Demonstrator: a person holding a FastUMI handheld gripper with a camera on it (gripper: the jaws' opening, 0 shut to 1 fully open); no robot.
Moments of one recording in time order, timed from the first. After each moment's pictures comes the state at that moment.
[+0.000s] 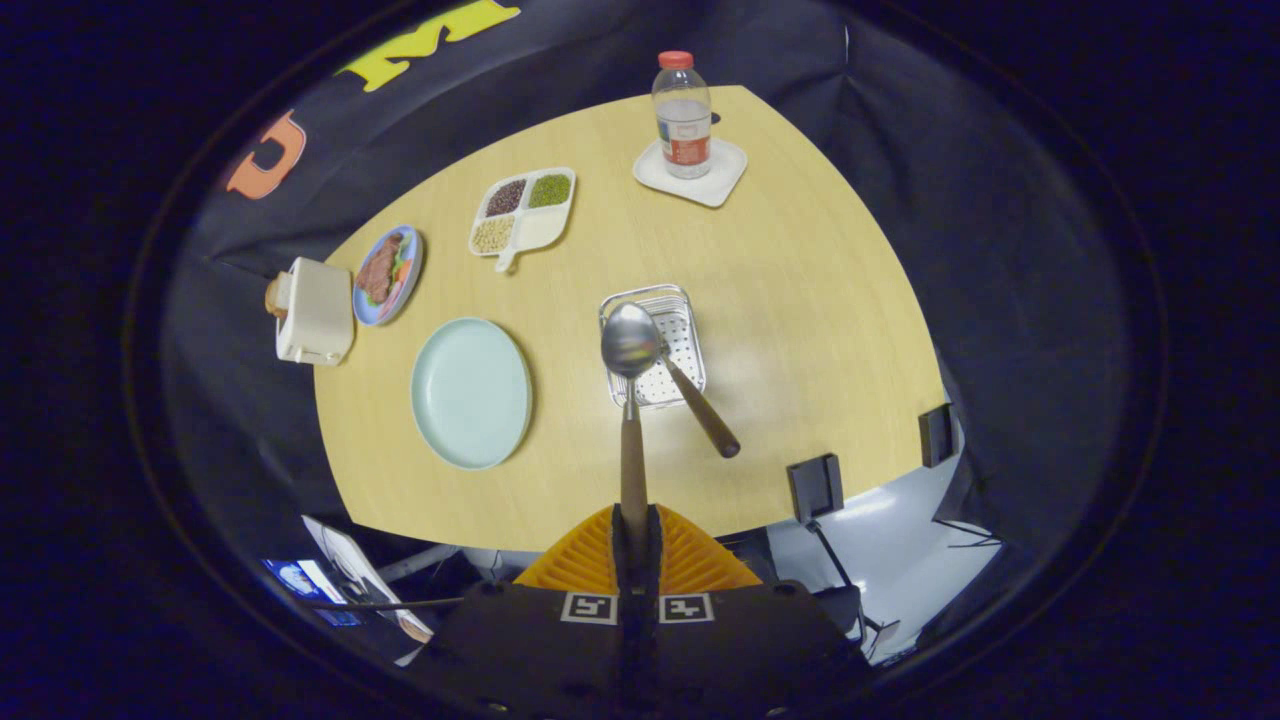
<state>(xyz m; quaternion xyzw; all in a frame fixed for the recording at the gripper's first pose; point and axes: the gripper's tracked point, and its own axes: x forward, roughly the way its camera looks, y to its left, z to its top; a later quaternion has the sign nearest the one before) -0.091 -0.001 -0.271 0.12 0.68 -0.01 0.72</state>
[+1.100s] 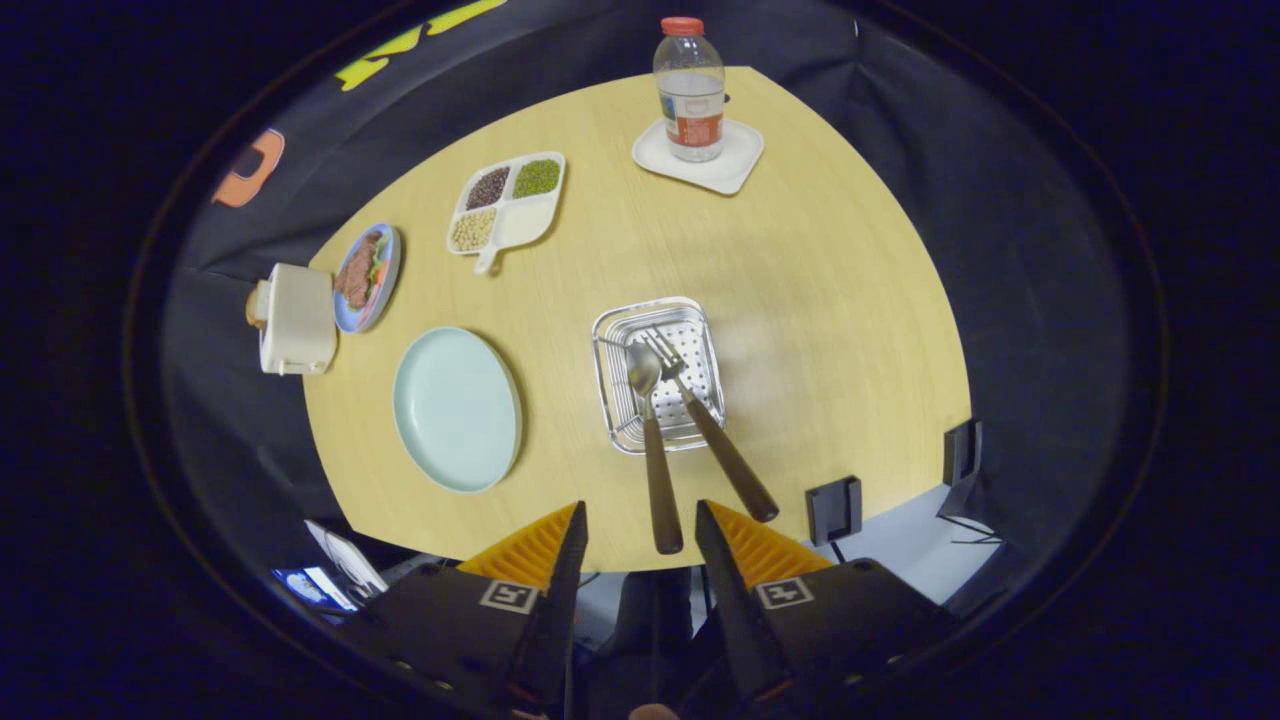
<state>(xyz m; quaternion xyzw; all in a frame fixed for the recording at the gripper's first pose) -0.057 0.010 -0.297 0.12 0.68 0.00 0.72</state>
